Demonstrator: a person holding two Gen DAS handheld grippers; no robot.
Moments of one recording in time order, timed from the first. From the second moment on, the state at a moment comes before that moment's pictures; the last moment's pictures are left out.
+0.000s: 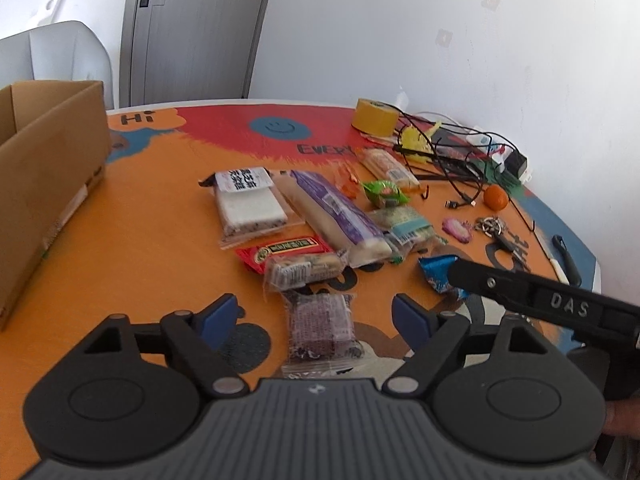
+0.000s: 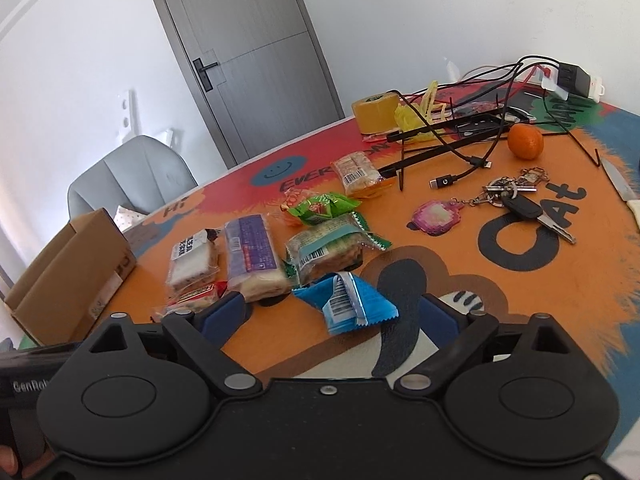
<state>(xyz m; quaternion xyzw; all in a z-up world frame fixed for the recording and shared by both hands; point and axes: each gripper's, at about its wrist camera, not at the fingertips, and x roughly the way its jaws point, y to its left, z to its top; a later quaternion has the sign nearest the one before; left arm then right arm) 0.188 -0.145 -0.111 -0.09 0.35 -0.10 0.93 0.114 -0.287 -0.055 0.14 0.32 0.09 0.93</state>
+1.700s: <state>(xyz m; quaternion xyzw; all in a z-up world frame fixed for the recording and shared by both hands) 0.157 -0.083 -0.081 -0.11 0.28 -0.06 0.95 0.107 -0.218 -0.021 0.12 0.28 0.17 0.94</state>
